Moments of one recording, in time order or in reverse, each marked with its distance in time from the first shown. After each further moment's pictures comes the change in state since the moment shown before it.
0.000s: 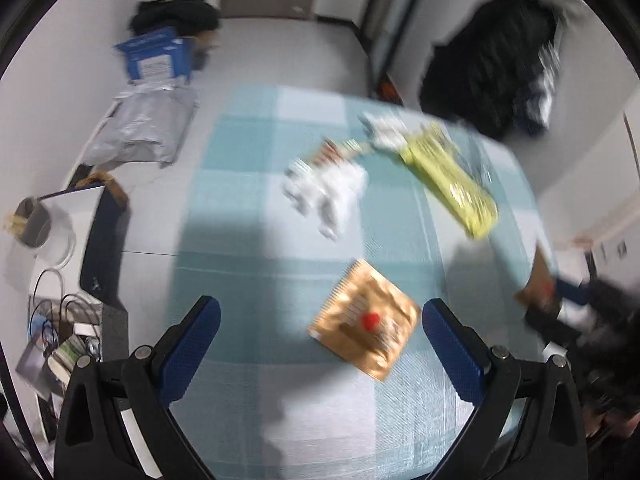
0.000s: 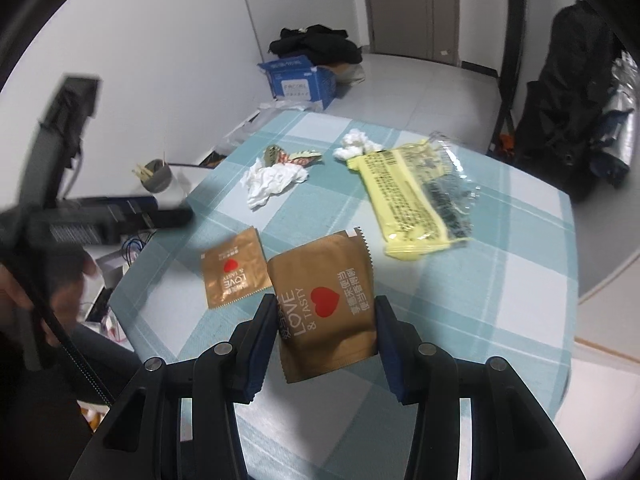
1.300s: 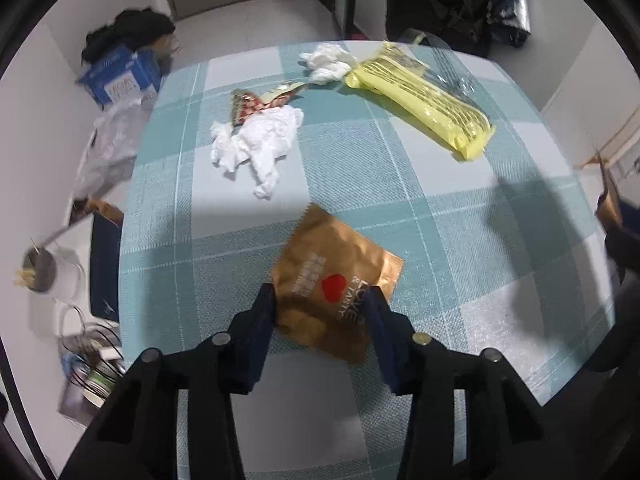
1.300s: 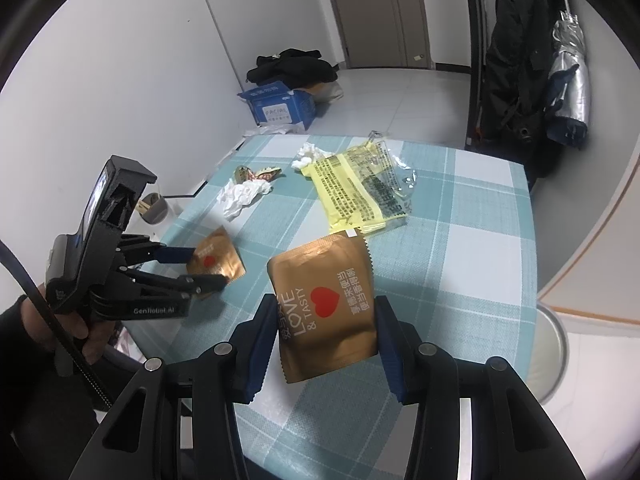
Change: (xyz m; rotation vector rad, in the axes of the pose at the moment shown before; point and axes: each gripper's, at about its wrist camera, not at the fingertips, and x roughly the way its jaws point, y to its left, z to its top) left arm 0.014 -0.027 -0.008 0.172 0.107 0.083; right arm -0.039 -0.043 -0.030 0.115 -0.076 0.019
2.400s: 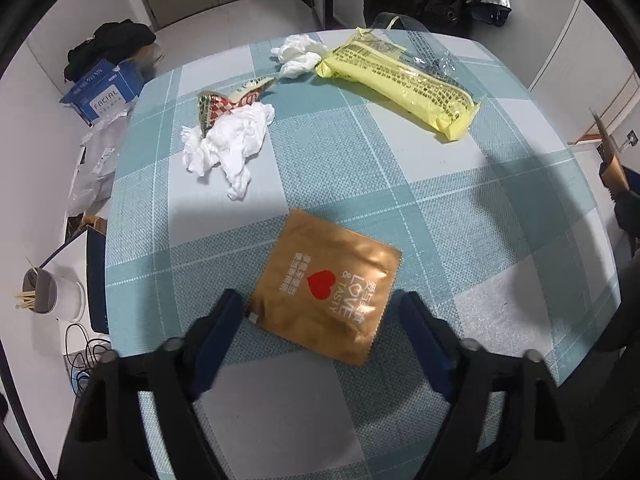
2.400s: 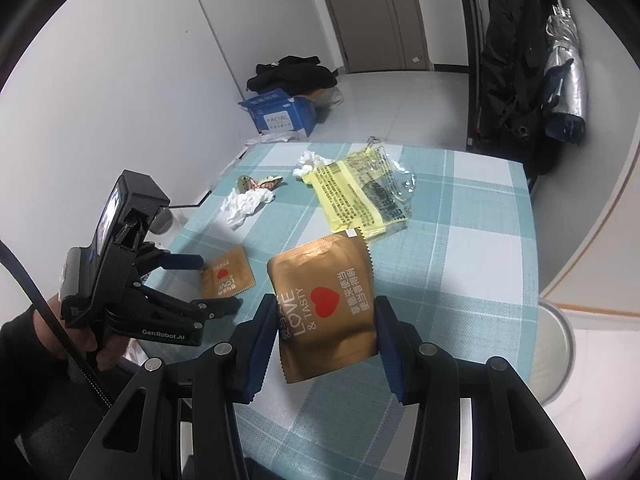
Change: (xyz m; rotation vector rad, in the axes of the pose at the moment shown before) left arm 0.008 -0.012 -0.001 0.104 0.009 0.016; right arm -0.005 -0.004 0.001 0.031 -0.021 0.024
